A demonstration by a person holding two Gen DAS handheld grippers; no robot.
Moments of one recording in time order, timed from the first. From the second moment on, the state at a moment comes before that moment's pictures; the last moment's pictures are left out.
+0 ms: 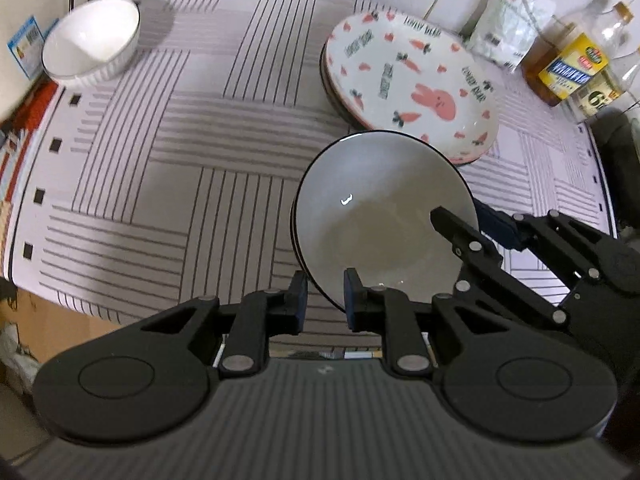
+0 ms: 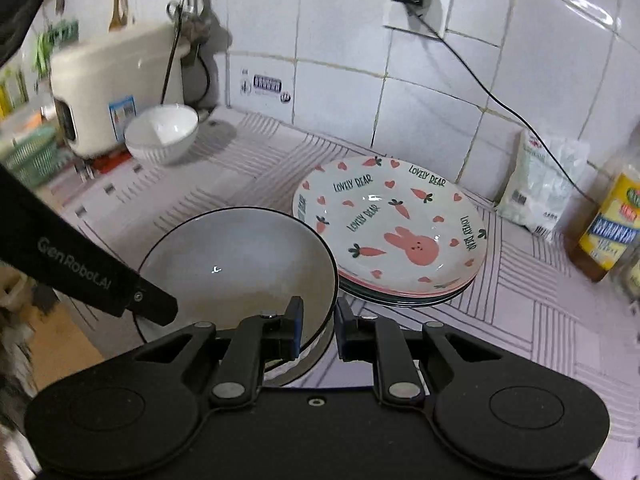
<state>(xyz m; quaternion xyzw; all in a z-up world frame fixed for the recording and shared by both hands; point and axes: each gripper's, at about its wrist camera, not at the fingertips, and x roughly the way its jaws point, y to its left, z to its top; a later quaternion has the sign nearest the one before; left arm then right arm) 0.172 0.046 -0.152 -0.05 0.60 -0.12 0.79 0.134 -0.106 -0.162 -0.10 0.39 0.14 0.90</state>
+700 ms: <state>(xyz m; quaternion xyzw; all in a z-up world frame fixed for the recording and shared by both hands) 0.160 0.082 -0.101 -0.09 0.56 -0.14 0.81 0.134 -0.104 -0.135 -0.05 0.42 0.13 0.90</state>
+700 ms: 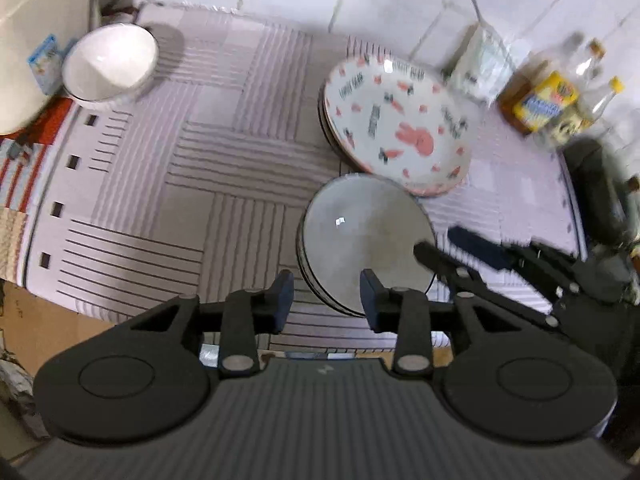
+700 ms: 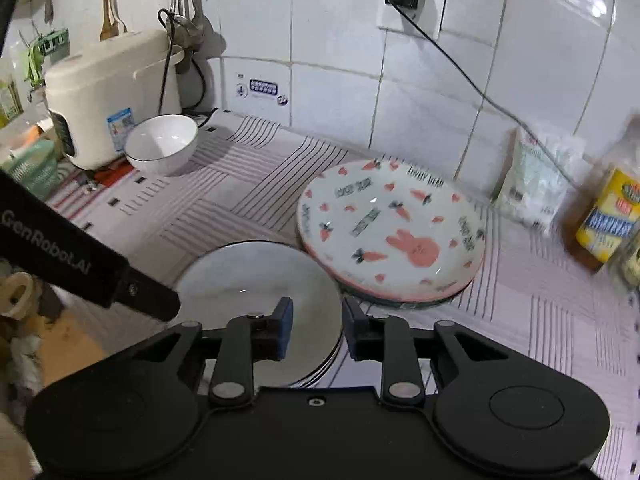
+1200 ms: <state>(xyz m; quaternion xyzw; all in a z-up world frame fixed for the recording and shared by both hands) 0.159 0.167 -0.054 -0.10 0.49 -0.08 0.86 0.119 -0.030 -0.068 -0.13 0.34 0.24 0.90</state>
